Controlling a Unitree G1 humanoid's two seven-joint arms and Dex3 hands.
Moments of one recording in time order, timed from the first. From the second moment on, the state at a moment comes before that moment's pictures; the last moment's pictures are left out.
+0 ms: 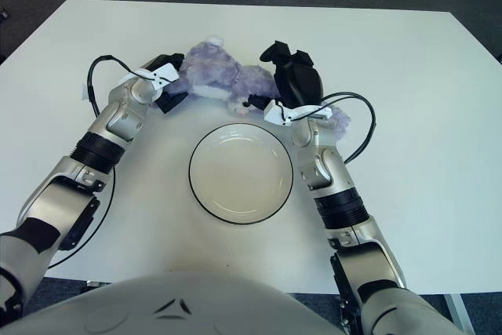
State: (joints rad) left arm -0.70 0.26 -0.36 0.37 0.50 0.43 -0.23; right arm -0.36 -0.31 0.24 -0.04 -0.78 0.16 -0.03
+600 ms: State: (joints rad) left arm -0.82 0.23 -0.35 0.52 0.47 0.45 -0.28; right arm -0.38 -0.49 0.29 -0.08 -0.92 0.14 0.16
